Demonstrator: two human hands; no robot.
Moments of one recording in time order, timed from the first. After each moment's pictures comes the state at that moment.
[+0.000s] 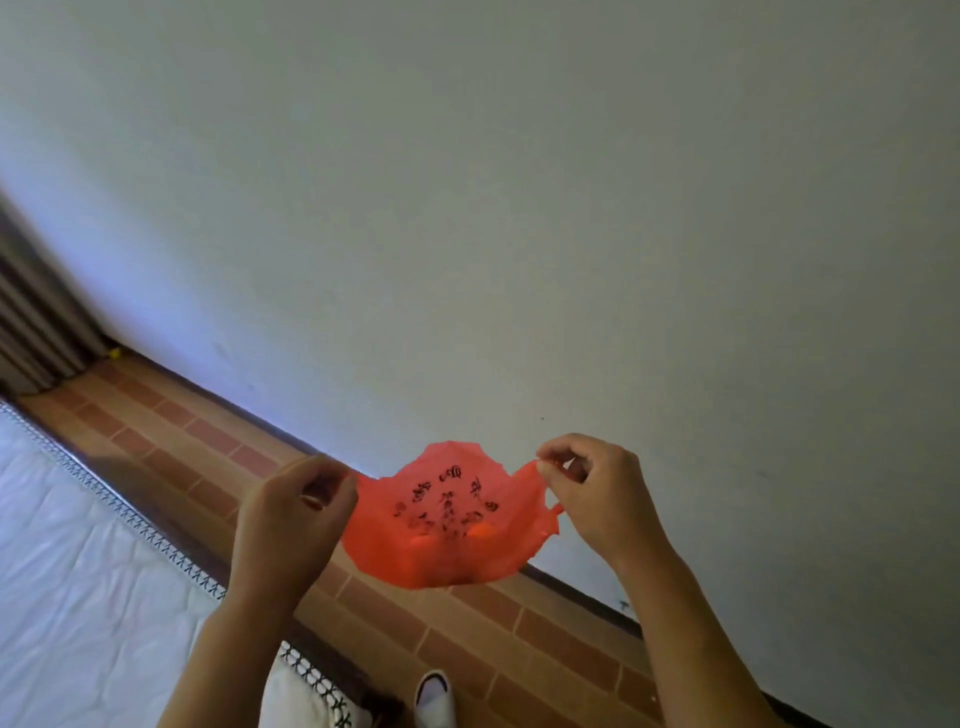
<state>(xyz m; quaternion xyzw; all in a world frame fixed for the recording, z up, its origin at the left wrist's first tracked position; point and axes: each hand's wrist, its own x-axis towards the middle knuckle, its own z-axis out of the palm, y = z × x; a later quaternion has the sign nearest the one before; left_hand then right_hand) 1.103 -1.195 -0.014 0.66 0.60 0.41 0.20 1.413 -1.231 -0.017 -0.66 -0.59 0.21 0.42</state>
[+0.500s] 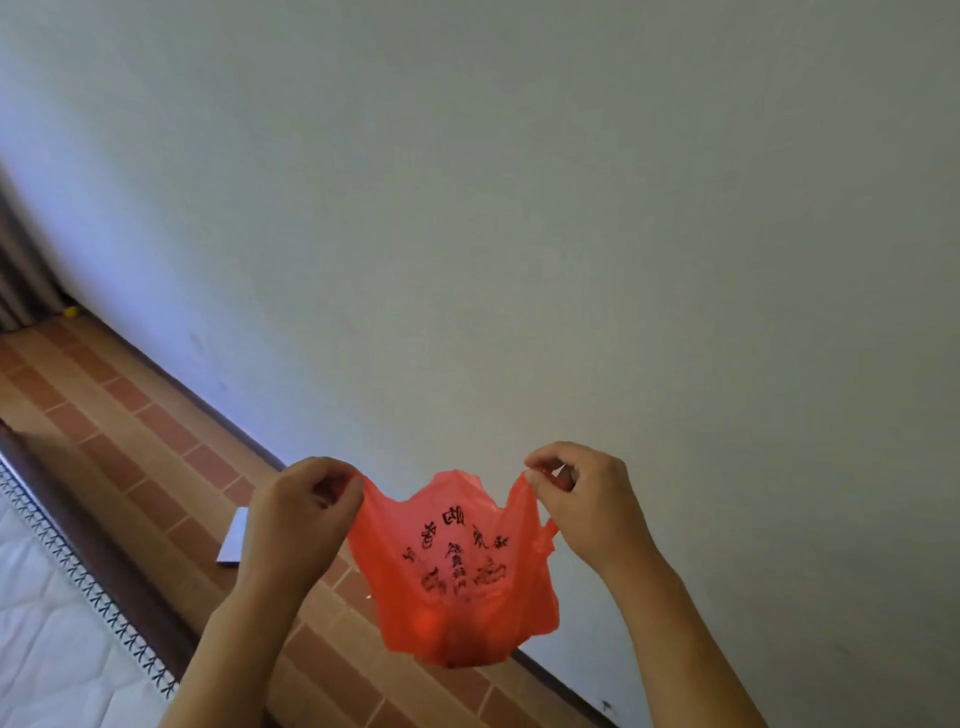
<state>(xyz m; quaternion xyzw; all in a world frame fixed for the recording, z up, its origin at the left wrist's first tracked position) 1.068 -1.006 -0.042 0.61 0.61 0.44 0.24 1.360 -1.026 0.006 -0.66 -0.63 0.20 0.36</state>
